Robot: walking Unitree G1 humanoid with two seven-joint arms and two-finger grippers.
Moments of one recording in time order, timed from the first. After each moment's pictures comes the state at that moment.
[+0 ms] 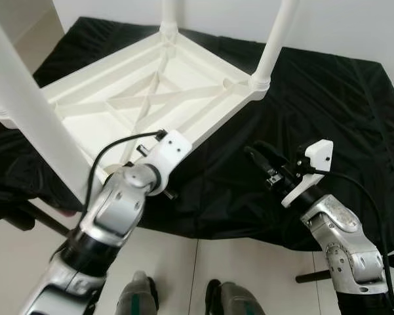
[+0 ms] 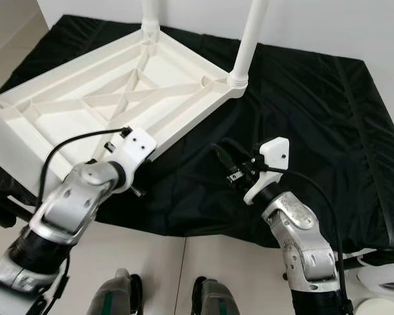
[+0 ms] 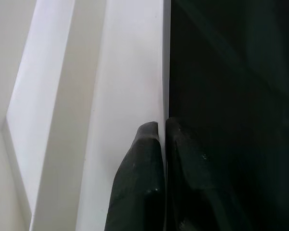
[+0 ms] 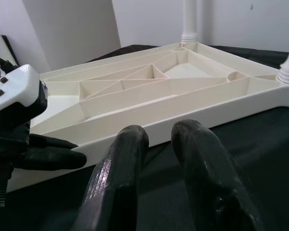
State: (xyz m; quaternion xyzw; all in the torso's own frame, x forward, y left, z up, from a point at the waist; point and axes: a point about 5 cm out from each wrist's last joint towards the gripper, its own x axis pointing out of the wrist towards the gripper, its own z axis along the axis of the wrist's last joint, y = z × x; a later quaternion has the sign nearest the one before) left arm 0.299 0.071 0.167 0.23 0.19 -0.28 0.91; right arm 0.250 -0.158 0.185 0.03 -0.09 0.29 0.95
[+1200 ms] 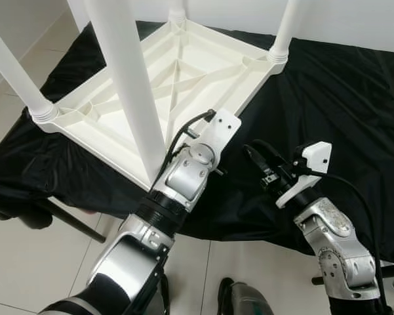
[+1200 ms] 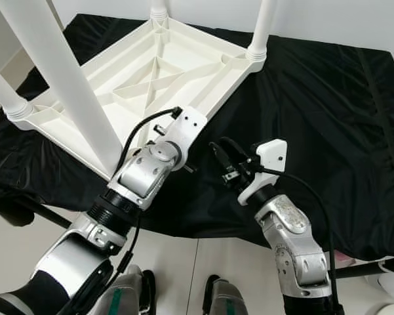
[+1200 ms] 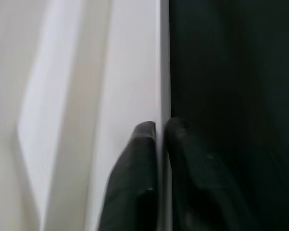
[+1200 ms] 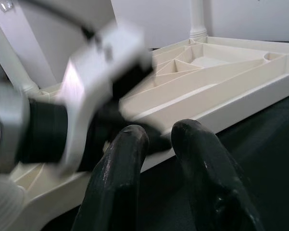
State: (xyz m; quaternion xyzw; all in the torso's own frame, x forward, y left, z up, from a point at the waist) left arm 0.337 -0.017 0.195 0.17 0.11 -0.27 0.94; right arm 0.246 -0.148 0.185 0.05 -0.10 0.27 0.96
